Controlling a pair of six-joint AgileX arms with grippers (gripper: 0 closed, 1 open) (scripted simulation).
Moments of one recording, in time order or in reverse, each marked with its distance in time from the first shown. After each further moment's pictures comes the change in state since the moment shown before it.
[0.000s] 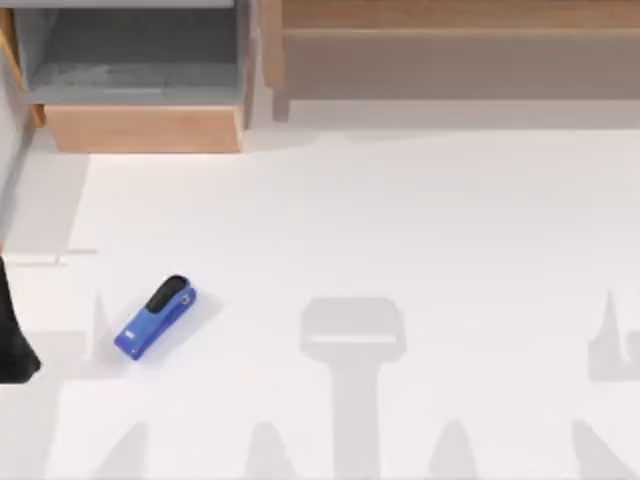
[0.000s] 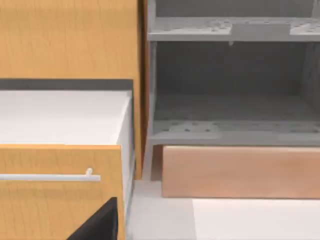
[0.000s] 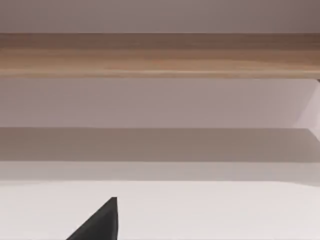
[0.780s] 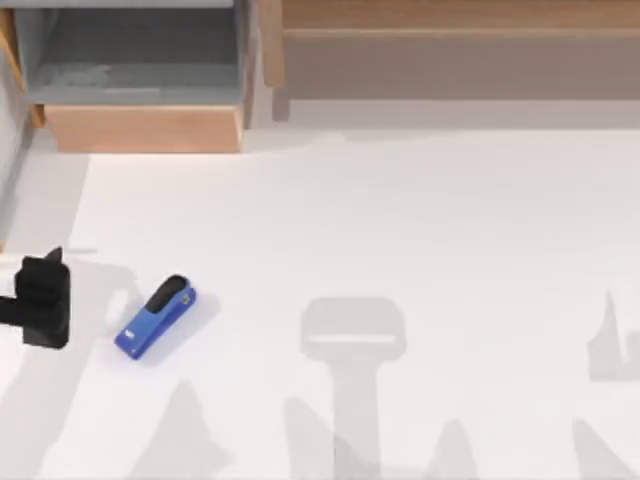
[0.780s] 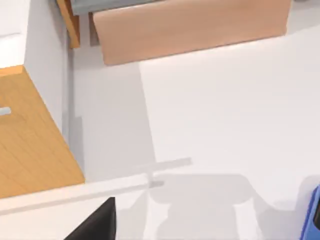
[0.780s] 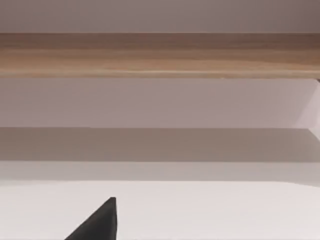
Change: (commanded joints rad) left arm -0.132 0.648 0.472 -0.357 -0.001 0.106; right arm 0.000 0.000 0.000 0.000 0.000 0.000
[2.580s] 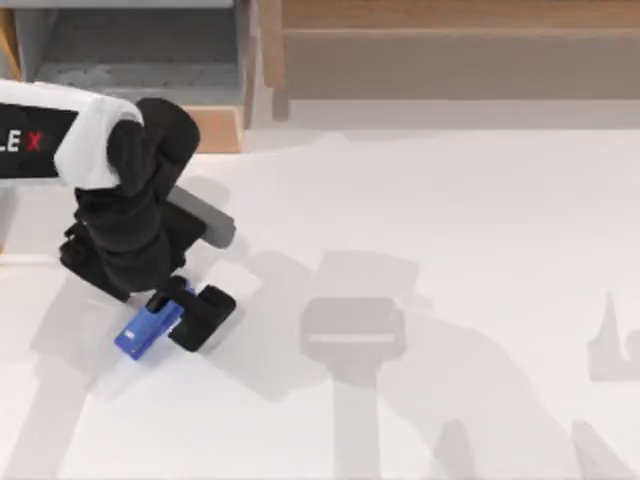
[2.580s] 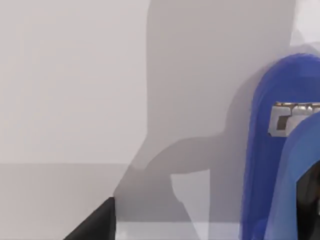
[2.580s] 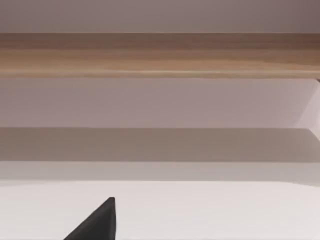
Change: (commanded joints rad) left arm -0.223 1.317 0.704 -0.423 -0.001 0.183; right arm 0.000 0.000 0.000 0.000 0.000 0.000
